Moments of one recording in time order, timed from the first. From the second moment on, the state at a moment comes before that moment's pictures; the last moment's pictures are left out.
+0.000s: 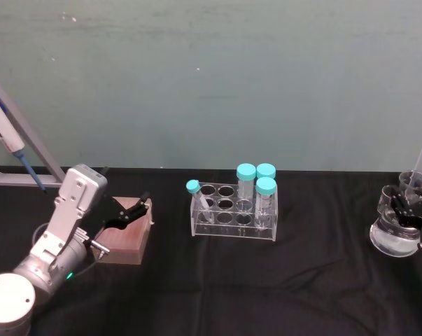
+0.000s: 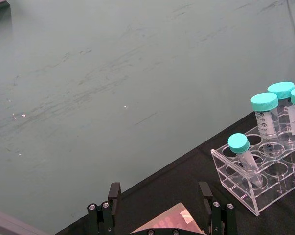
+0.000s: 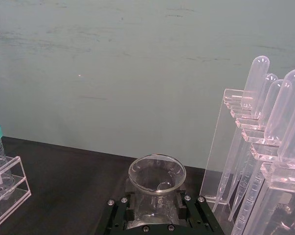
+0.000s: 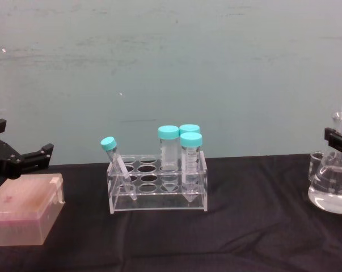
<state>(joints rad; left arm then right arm) -0.20 0.60 0.45 -1.41 -0.25 -0.12 0.03 0.28 0.25 -0.08 -1.22 0.17 -0.04 0.23</state>
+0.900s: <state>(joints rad) -0.20 0.60 0.45 -1.41 -0.25 -0.12 0.03 0.28 0.25 -0.08 -1.22 0.17 -0.05 0.23</state>
